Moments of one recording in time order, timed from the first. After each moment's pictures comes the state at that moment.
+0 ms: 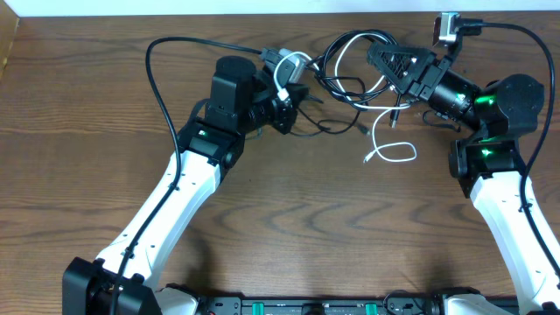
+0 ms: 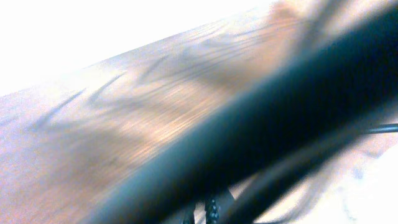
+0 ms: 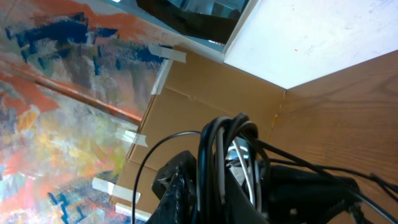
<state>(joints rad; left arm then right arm) -0.38 1.49 1.14 -0.18 0.38 0.00 0.09 1.33 0.98 0.65 -0.95 1.41</state>
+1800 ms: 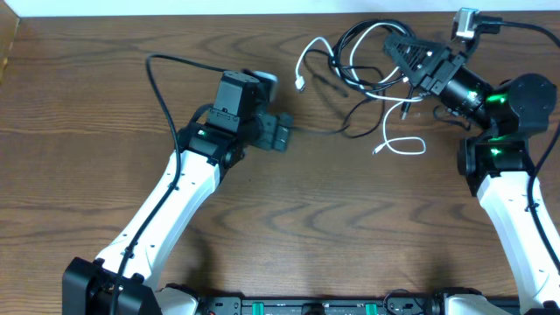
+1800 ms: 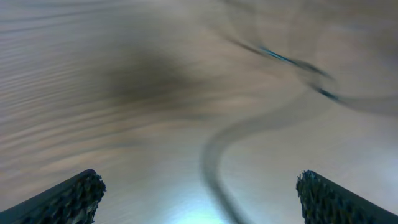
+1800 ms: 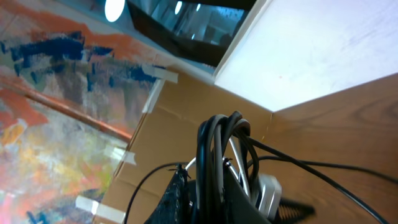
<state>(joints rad) -0.38 1.49 1.14 -0.52 0.17 -0.05 0.03 1.33 0.98 0.65 -0.91 1.35</state>
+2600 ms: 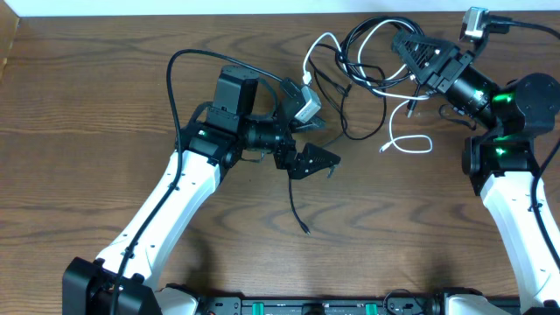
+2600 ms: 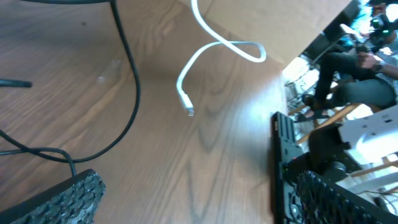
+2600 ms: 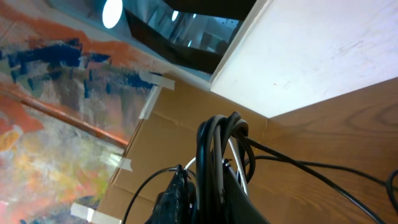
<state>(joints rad) -0.38 1.49 1.14 -0.39 1.03 0.20 0.00 1.33 0.98 0.65 -0.92 1.35</state>
